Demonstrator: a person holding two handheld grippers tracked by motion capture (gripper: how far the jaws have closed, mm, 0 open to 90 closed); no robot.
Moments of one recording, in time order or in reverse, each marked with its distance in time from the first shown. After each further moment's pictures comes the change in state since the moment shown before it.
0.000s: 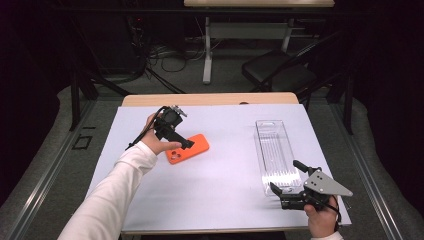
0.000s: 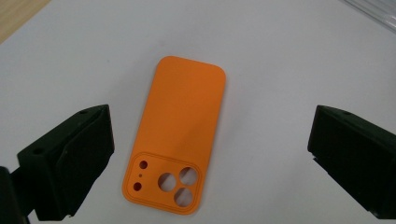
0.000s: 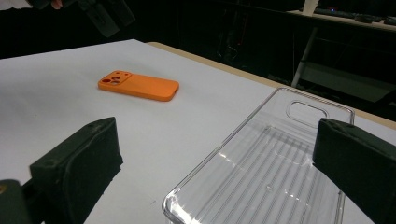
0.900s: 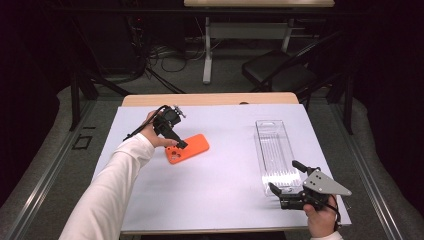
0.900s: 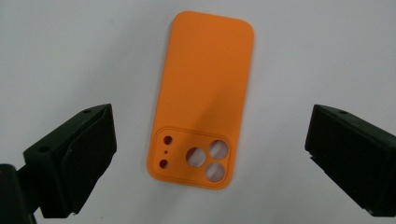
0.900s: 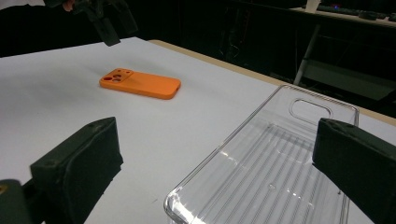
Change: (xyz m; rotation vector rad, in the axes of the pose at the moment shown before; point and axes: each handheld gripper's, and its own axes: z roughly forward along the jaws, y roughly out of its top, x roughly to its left) left arm 0.026 0.001 0.016 0.174 -0.013 0.053; right arm 0.000 -0.001 0.002 0.012 0.008 -0.001
